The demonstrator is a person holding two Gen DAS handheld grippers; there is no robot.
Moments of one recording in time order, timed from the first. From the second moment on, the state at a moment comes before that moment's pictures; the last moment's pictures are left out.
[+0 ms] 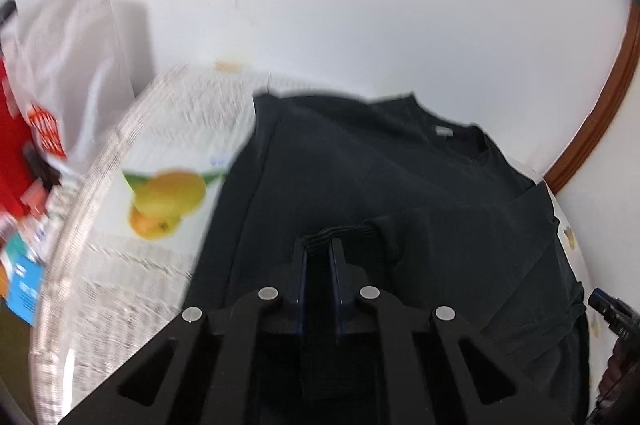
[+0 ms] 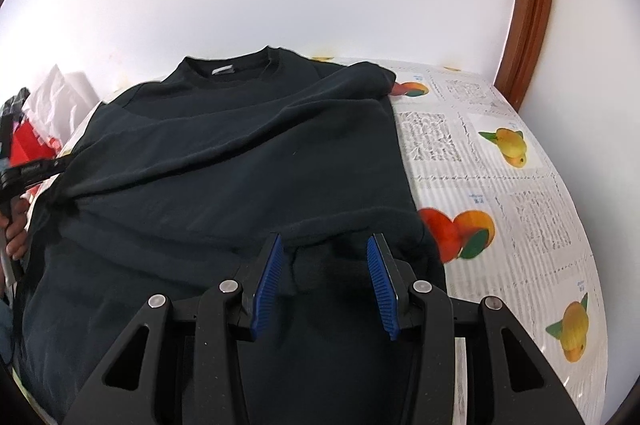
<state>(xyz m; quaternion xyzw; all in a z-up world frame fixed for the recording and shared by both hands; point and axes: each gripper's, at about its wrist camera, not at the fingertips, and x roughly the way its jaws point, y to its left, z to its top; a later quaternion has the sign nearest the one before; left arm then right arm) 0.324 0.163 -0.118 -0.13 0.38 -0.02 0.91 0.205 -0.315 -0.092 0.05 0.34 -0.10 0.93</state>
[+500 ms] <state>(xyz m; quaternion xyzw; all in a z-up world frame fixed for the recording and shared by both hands) 0.319 0.173 -0.127 -0.11 0.43 0.05 0.90 0.222 -0.363 -0.122 0.10 0.36 -0.16 0.91</state>
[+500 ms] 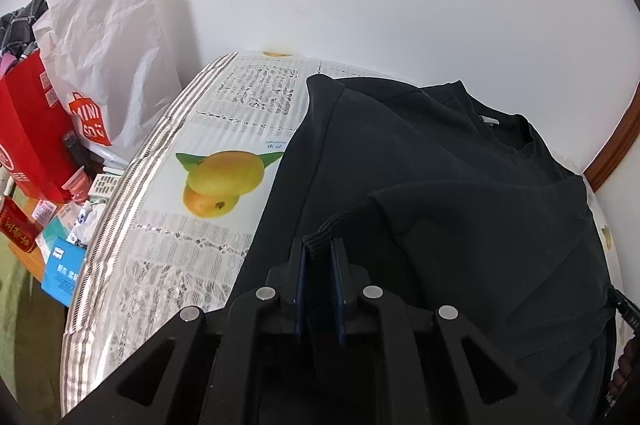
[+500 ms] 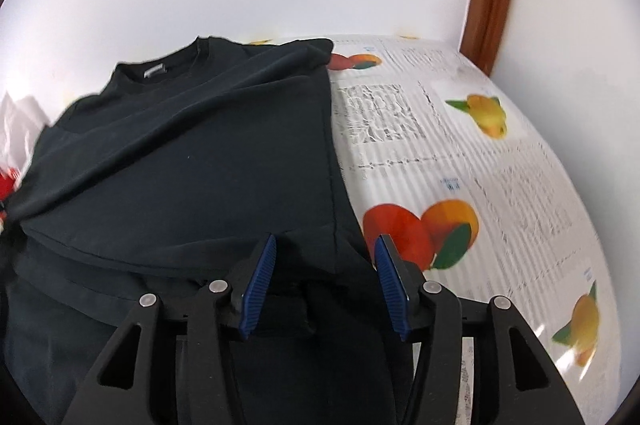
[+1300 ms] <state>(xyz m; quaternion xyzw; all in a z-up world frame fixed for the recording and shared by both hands) 0.157 0.124 -0.087 -0.05 0.41 0.02 0.91 0.080 -0.321 -0.116 0.08 0.36 -0.14 0.92</state>
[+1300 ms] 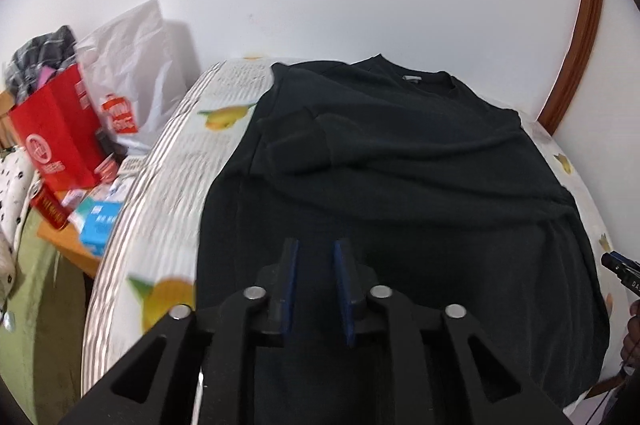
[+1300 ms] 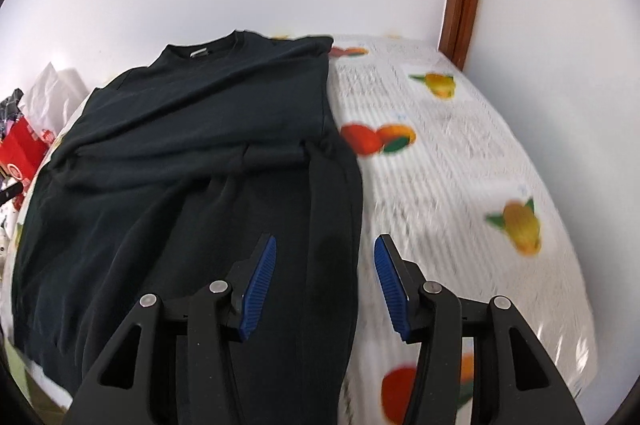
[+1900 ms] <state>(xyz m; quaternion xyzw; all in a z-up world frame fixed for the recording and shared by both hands) 0.071 0.153 -0.143 -0.06 0.45 0.03 0.89 0.012 -0.300 -0.175 0.10 0.37 -0.13 0.91</state>
